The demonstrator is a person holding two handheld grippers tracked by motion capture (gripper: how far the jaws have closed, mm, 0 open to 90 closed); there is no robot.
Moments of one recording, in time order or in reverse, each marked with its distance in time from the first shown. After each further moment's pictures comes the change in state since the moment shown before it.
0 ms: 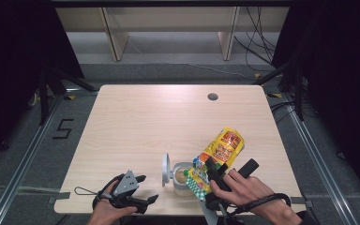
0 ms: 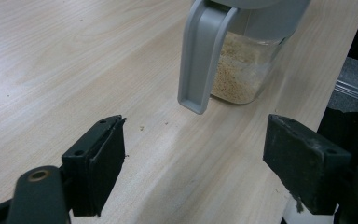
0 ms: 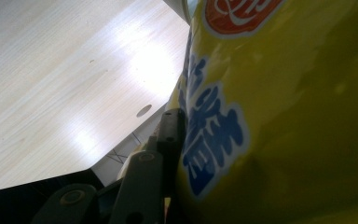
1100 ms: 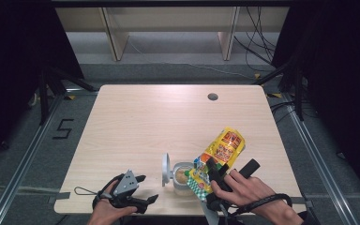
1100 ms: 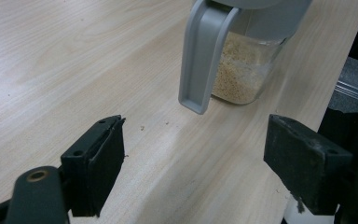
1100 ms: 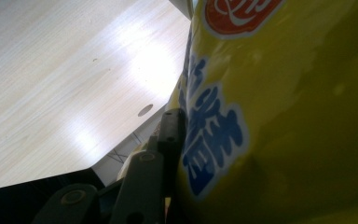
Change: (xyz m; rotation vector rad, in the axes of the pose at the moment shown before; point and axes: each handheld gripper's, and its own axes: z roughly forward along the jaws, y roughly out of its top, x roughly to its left) left arm 0.001 0.000 0.000 -0.001 -0.005 0.003; right arm 0.000 -0.003 -0.001 -0.005 -0.011 -0.053
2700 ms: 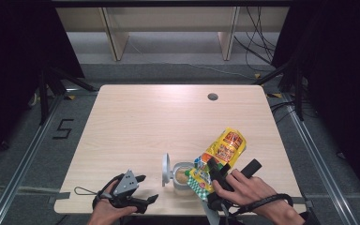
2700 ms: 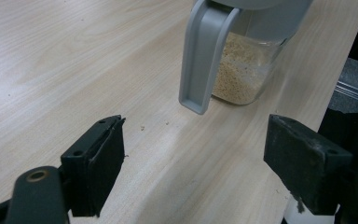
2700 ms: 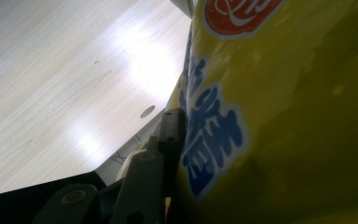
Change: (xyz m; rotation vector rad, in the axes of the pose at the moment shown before) left arm 0.001 0.000 0.000 -0.010 -0.008 0.010; right arm 0.003 -0.001 -0.002 -0.005 0.004 0.058
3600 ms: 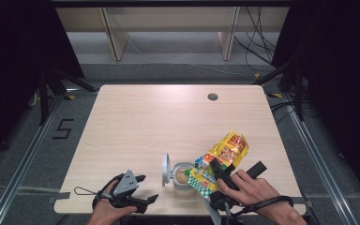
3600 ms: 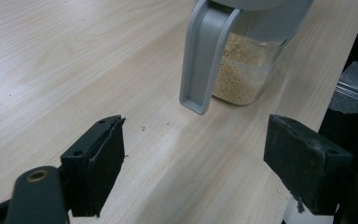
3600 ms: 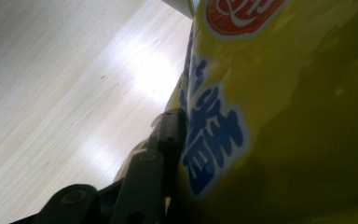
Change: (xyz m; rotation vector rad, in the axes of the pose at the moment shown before) left arm 0.000 0.000 0.000 -0.005 0.001 0.001; right arm 0.013 -0.004 0.001 -0.025 0.002 0.173
